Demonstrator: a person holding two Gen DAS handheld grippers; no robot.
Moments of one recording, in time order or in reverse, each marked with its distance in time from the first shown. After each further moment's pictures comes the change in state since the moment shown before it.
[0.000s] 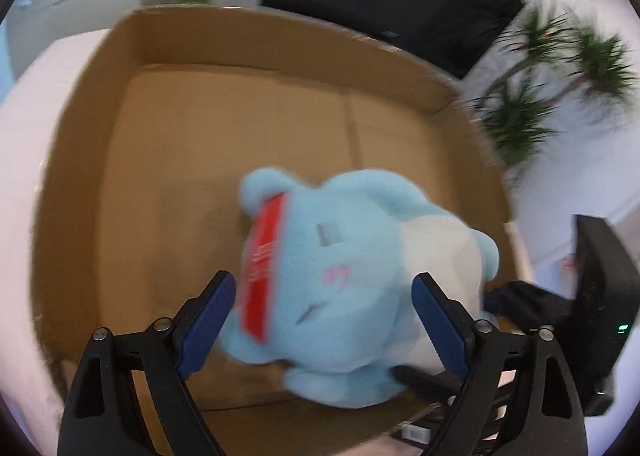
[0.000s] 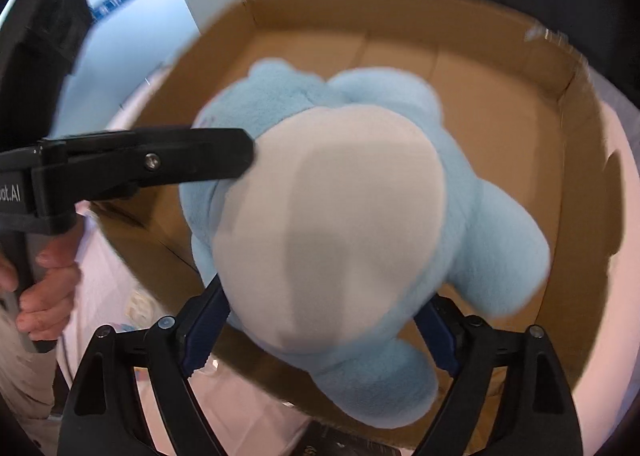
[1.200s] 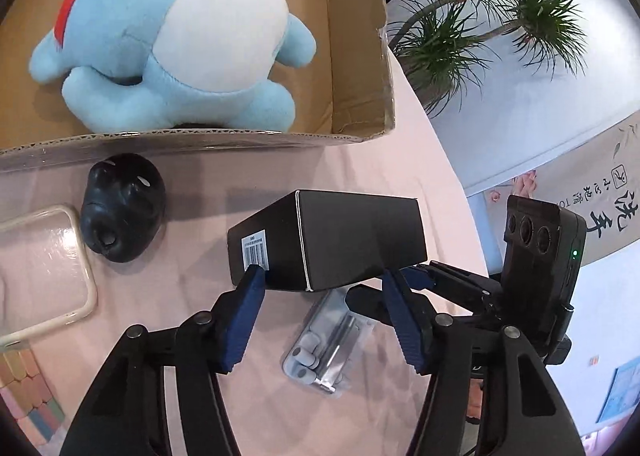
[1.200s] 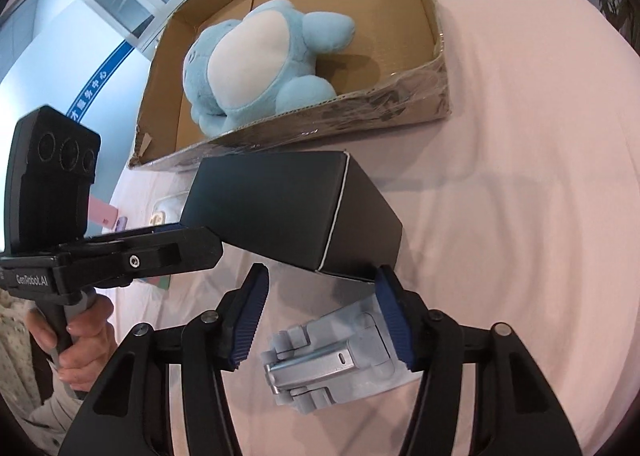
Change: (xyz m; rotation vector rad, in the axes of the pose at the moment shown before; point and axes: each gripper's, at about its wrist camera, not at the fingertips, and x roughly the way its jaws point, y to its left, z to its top) left arm 0.040 -0.119 -0.178 0.029 0.224 -0.354; right arm -0.029 -0.047 -0.204 0.364 -0.104 0.161
